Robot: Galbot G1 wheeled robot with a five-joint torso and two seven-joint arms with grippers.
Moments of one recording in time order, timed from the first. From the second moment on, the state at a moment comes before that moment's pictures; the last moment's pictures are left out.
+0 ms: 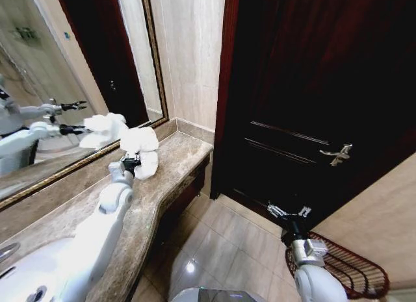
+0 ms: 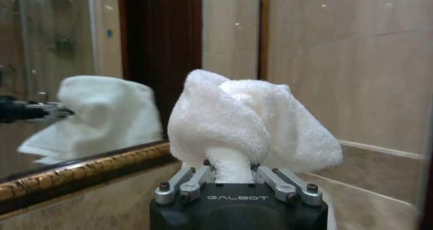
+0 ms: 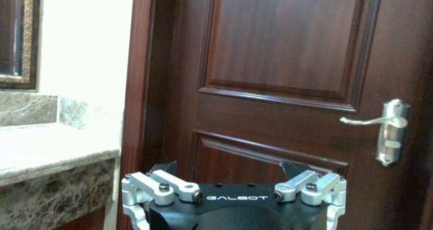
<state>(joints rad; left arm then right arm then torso) 1.17 -1.09 -0.58 -2.05 -0.51 0.38 -0.37 -1.69 1.54 0.74 2.20 0.03 0.00 -0.07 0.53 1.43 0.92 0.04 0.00</state>
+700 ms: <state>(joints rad) 1.74 -1.33 -0.77 -2.33 -0.33 0.07 -0.08 -1.69 1.49 0.78 2.27 0.12 -0.06 -0.12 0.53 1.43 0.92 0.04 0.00</state>
